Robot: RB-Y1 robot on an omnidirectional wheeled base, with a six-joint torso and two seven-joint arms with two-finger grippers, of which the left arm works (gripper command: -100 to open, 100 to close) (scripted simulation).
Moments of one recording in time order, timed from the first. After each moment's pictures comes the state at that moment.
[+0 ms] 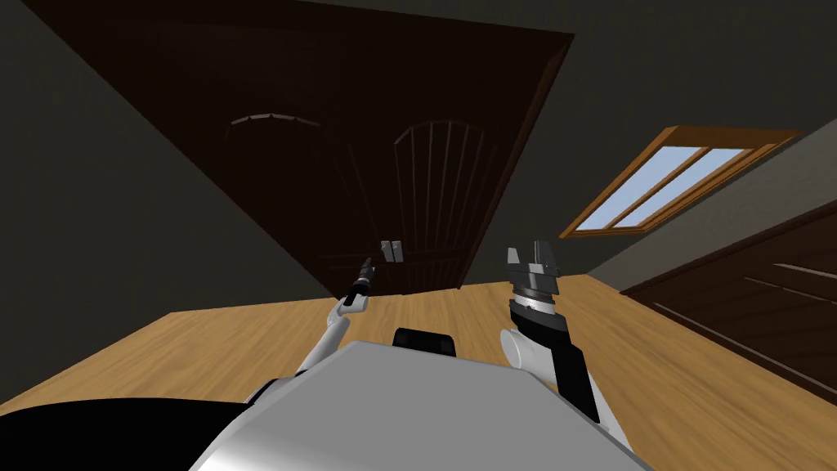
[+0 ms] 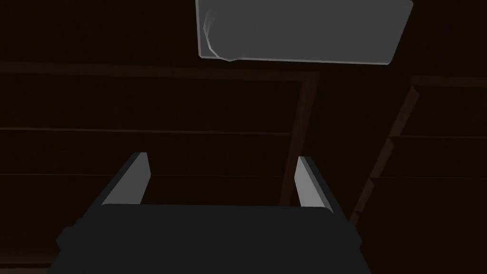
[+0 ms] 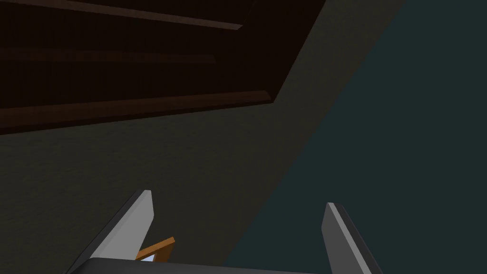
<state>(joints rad) 0.02 0.28 0.16 -1.20 0.14 -0.32 0.13</state>
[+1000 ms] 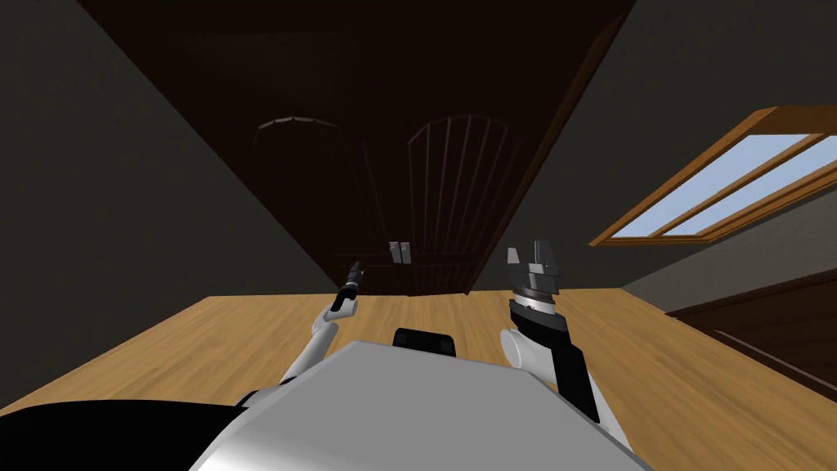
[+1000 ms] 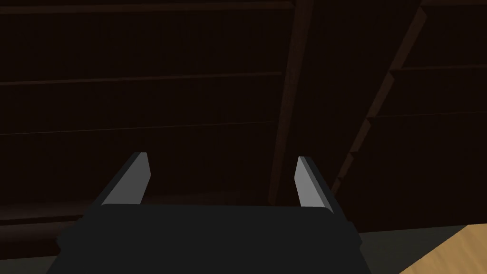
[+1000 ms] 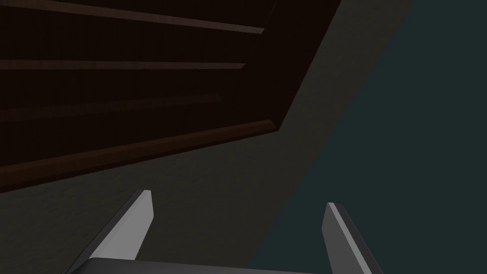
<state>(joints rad) 0.06 0.32 0.25 -1.15 0.15 -0.32 0.12</state>
